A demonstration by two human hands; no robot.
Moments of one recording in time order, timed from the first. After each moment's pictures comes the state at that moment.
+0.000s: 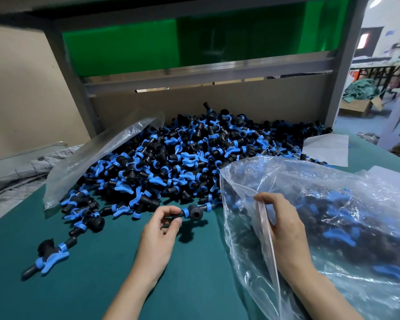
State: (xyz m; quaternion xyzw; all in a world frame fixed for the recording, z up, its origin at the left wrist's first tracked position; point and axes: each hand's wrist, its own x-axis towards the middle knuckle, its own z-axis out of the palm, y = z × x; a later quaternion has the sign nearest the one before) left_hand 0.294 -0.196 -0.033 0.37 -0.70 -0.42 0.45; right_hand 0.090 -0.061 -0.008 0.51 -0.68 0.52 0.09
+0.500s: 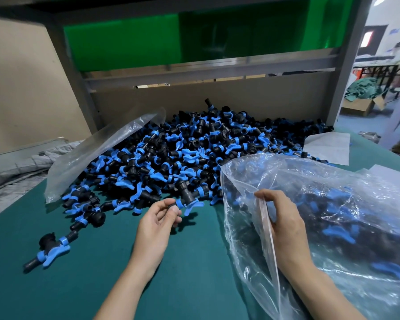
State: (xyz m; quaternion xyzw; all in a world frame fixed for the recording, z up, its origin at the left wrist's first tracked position) left_hand 0.295 -0.201 -0.031 0.35 -0.61 -0.52 0.48; right_hand 0.089 -0.061 -0.010 0.51 -0.68 0.52 0.09
